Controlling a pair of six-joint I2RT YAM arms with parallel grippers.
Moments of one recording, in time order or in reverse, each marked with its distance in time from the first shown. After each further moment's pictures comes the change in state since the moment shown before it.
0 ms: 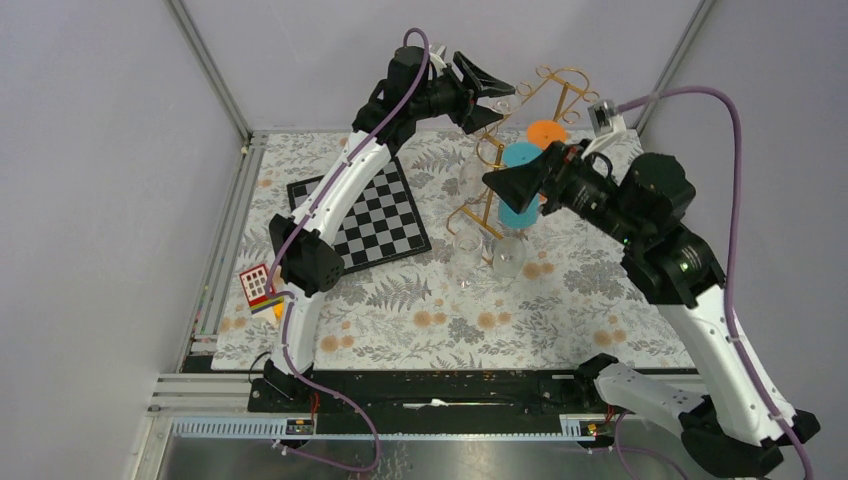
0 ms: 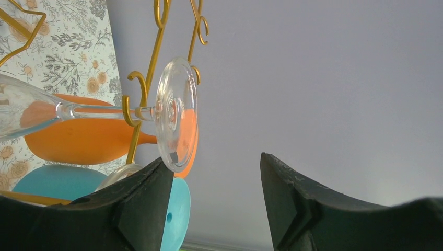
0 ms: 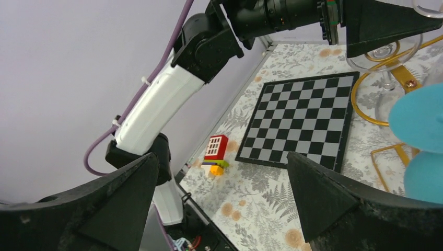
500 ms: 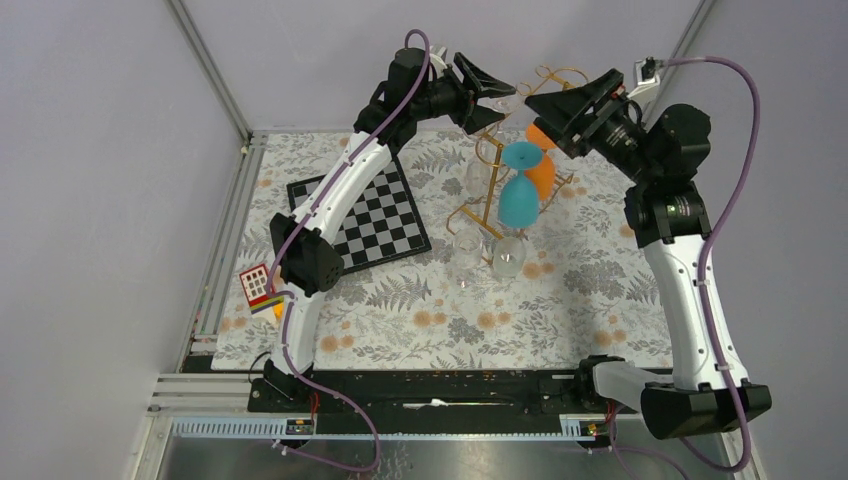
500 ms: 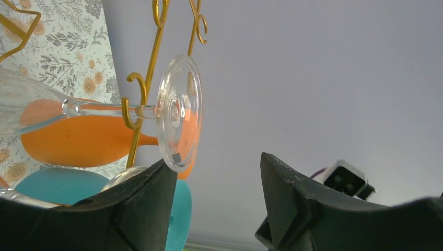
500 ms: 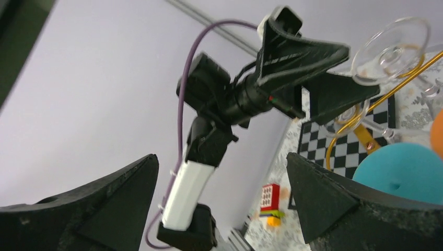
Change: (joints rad) left arm 0.000 0.000 -0.031 0.044 0.015 -0.010; right arm -0.456 0.209 0.037 0.291 -0.379 0.445
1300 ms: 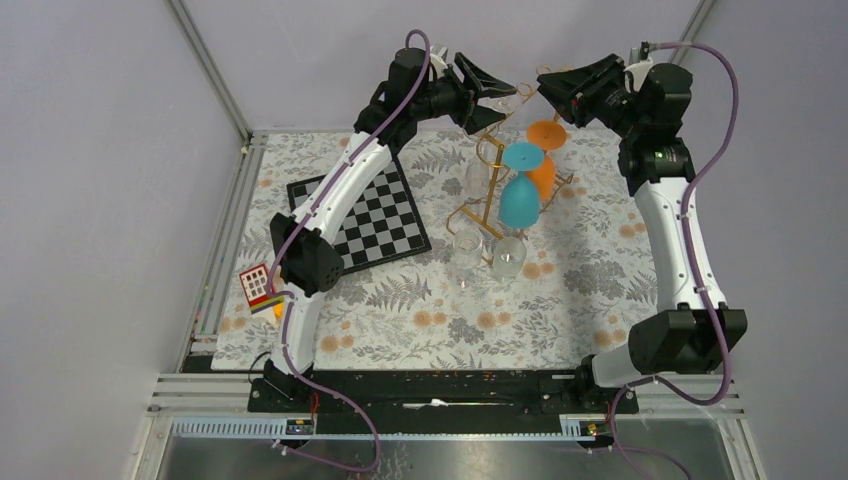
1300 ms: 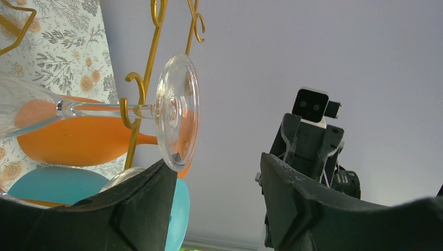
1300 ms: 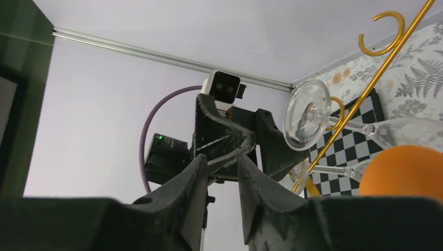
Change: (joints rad) left arm -0.003 0.000 0.000 0.007 0.008 -0.010; right arm -0.120 0.279 0.138 0.028 -0.001 0.211
